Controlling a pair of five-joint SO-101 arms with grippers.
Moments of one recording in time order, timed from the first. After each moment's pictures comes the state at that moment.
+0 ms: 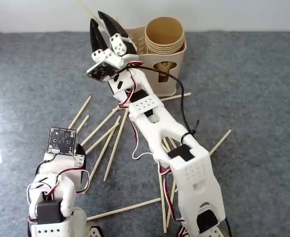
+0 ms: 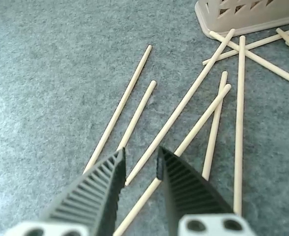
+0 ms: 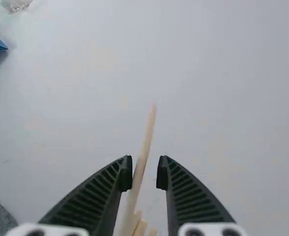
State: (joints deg) left arm -9.5 -97.4 86.3 64.7 -4.3; right arm -31.1 37.1 -14.2 -36.6 37.4
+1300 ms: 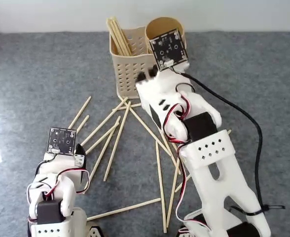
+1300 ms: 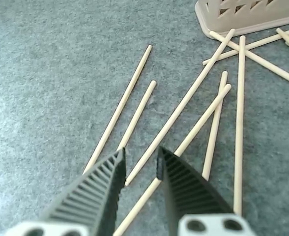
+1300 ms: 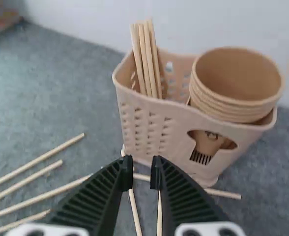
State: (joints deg) left arm -9.5 -97.4 86.3 64.7 -4.3; right arm -25.8 -27.3 16.9 52.0 1.4
